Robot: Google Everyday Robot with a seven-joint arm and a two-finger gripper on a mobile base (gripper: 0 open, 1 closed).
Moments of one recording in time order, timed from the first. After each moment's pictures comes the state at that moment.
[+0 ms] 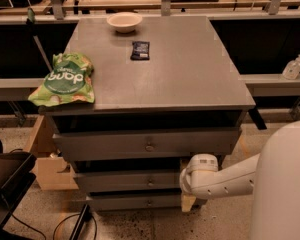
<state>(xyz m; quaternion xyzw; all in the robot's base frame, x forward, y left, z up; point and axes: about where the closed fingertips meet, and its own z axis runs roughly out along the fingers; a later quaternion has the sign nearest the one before) 0.536 -0.145 0.412 -0.68 0.70 -0.10 0.17</state>
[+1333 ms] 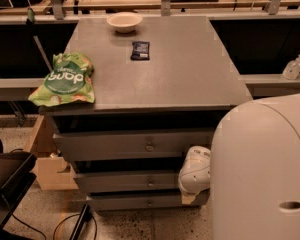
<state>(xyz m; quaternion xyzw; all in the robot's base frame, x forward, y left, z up) 0.513 -0.150 0.410 -0.67 0.73 -0.08 0.08</state>
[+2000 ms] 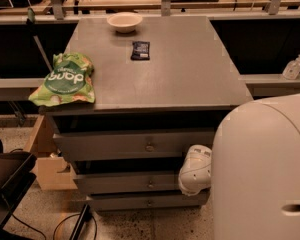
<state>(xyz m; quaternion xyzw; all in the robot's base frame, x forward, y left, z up) 0.513 -0.150 0.414 -0.67 0.73 -0.08 0.08</state>
